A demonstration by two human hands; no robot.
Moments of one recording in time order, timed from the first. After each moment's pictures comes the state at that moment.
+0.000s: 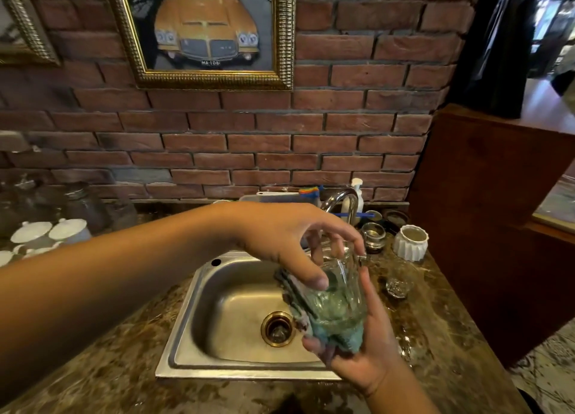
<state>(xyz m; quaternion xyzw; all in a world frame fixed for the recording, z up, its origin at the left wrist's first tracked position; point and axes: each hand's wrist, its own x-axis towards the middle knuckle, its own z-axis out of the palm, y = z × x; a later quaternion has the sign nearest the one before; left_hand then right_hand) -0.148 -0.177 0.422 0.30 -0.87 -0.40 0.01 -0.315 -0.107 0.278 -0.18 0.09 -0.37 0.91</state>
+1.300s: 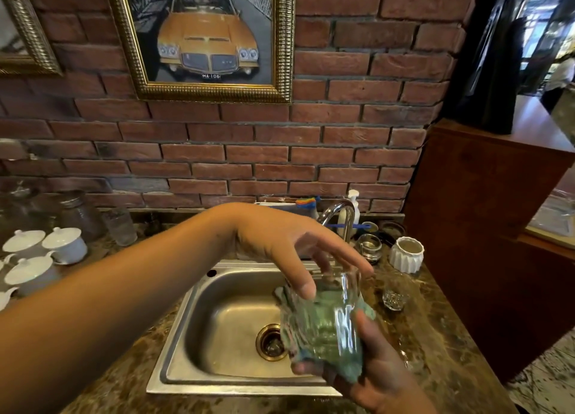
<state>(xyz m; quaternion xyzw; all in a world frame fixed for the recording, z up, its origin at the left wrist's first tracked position) -0.149 -0.192 0.421 0.21 -0.82 -0.53 -0.02 -0.337 -0.103 0.258 -0.32 0.24 -0.47 0.79</state>
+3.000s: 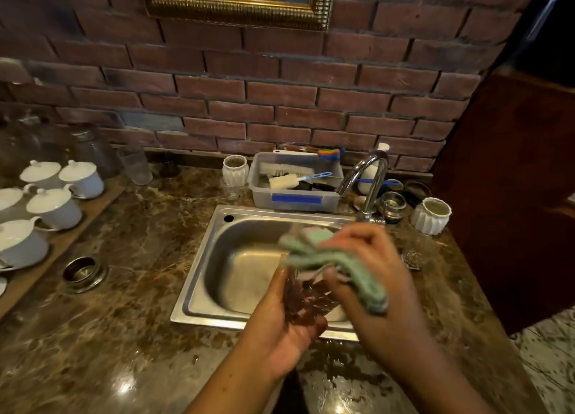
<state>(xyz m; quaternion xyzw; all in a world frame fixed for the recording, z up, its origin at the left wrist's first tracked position) -0.154 -0.079 0.243 0.37 -0.05 -0.75 0.55 -0.293 -0.090 0.299 -0.78 0.42 -0.41 0.23</state>
